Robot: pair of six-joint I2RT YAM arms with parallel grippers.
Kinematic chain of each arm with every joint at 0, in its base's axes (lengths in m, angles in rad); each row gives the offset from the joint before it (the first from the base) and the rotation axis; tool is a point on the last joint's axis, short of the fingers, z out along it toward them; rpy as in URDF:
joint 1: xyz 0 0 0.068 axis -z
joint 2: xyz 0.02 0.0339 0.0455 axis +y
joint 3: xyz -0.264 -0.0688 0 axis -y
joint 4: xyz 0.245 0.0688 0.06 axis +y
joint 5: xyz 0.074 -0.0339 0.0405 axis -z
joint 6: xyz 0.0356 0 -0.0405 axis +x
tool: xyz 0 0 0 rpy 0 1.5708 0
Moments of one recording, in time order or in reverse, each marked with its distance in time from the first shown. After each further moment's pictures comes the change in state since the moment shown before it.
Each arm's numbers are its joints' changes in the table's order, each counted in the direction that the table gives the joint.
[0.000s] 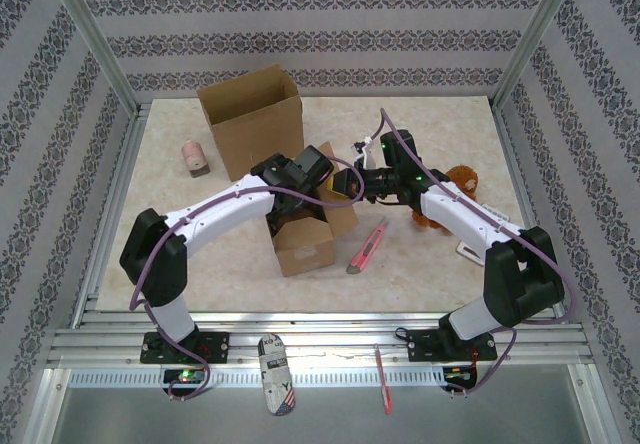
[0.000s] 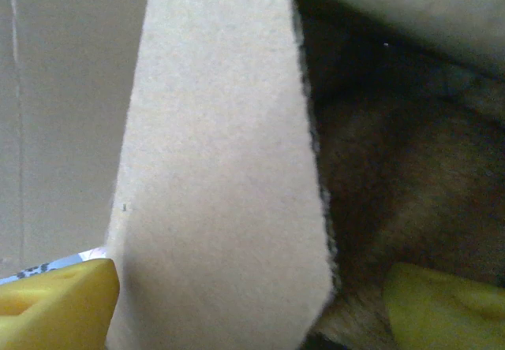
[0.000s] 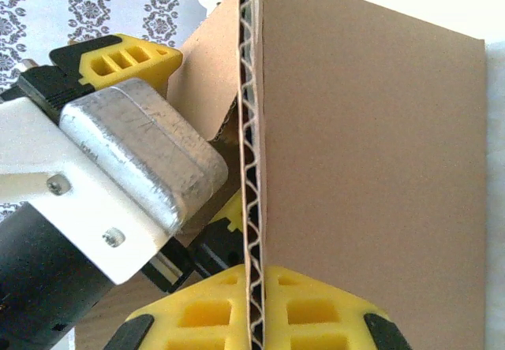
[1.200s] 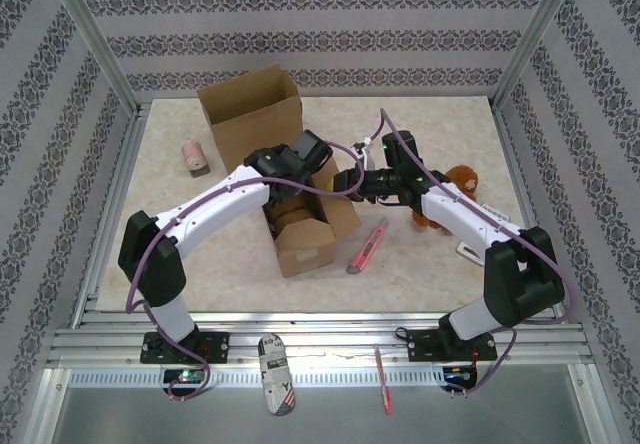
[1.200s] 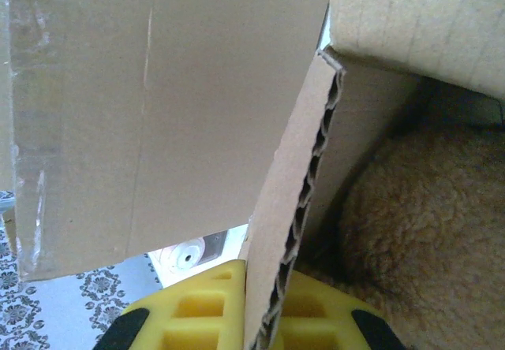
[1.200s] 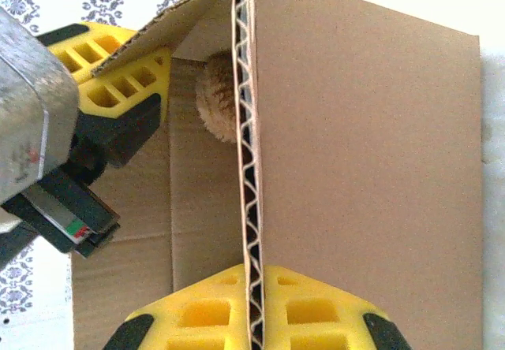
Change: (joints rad) left arm -0.023 -0.007 0.154 0.099 -0.055 0.062; right arm 0.016 0.001 -0.012 -0.016 -0.054 -0.055
